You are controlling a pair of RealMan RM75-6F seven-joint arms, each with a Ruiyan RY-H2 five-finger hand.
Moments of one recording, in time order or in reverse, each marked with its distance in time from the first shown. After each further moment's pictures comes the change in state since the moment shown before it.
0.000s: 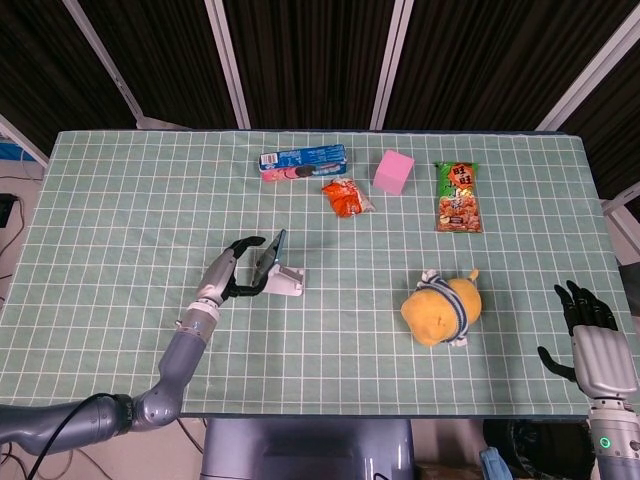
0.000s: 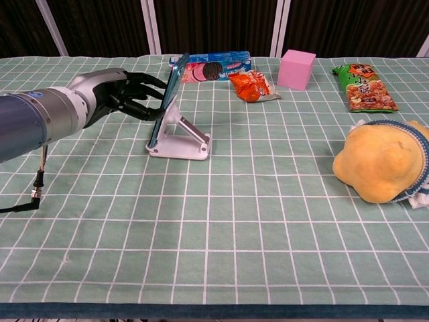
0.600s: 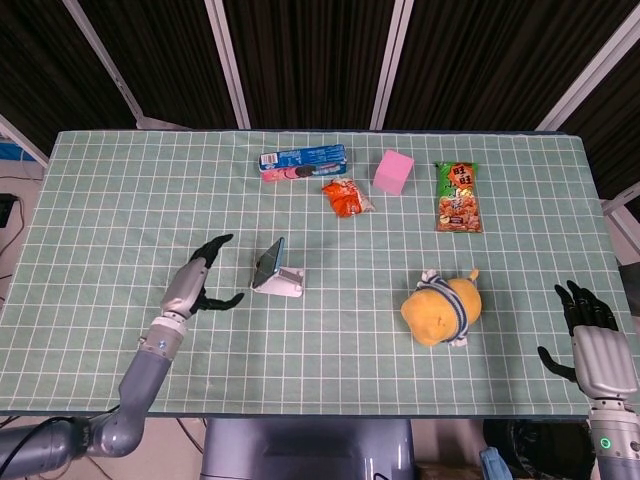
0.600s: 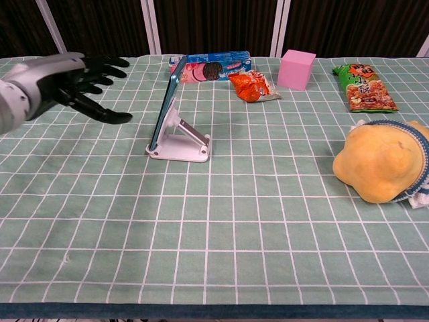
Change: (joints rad) left arm 0.127 0.189 0.123 -0.199 0.207 0.132 0.041; right arm -0.002 0.000 -0.001 0.001 -0.005 0.005 0.006
